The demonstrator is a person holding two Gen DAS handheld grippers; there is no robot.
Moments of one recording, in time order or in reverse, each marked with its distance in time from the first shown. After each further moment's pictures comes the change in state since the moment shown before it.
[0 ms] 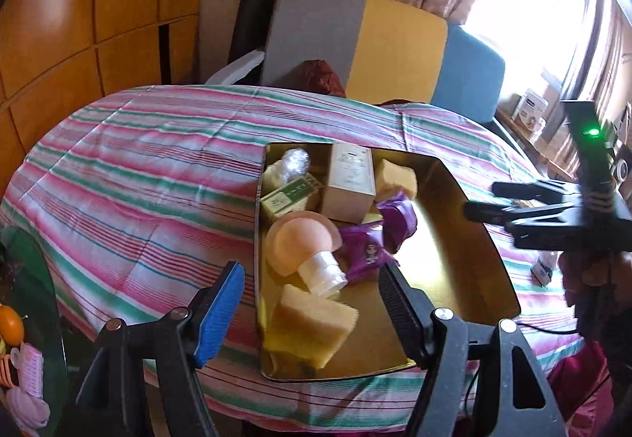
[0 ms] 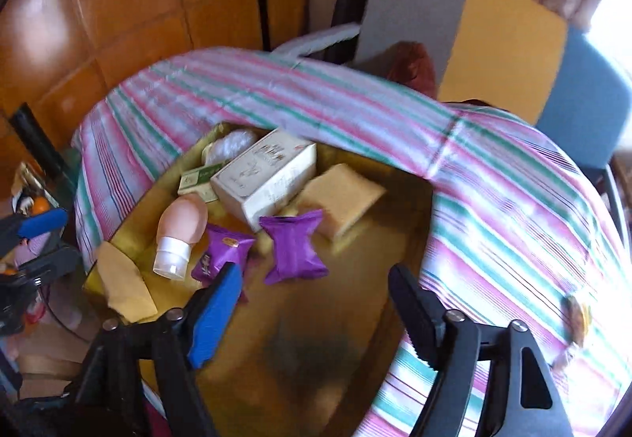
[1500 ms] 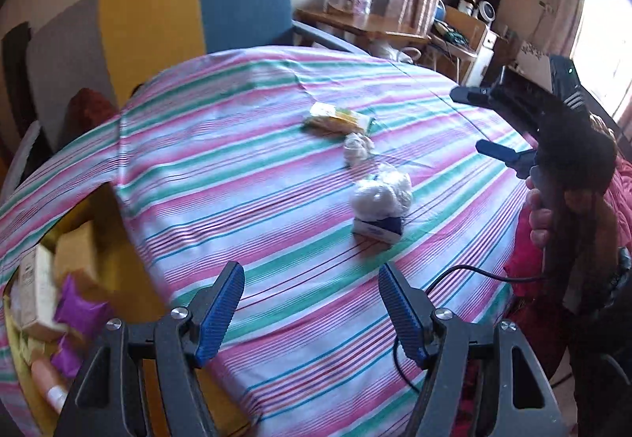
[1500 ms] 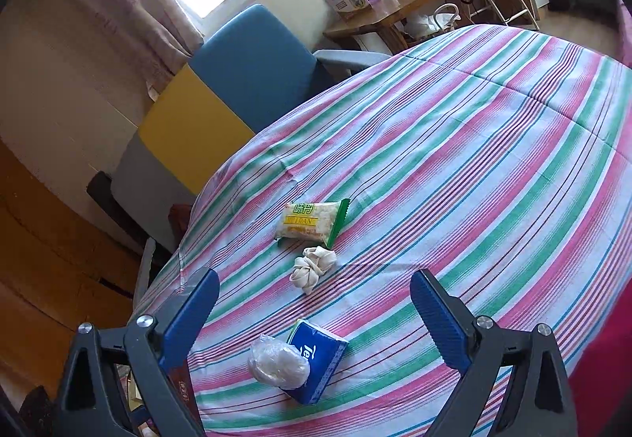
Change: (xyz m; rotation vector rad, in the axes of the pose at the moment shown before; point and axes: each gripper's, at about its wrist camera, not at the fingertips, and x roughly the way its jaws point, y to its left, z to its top) left arm 0.080 -0.314 -0.001 0.575 0.211 -0.383; right arm -0.148 -0.293 -0.230 1.141 -0.421 -0.201
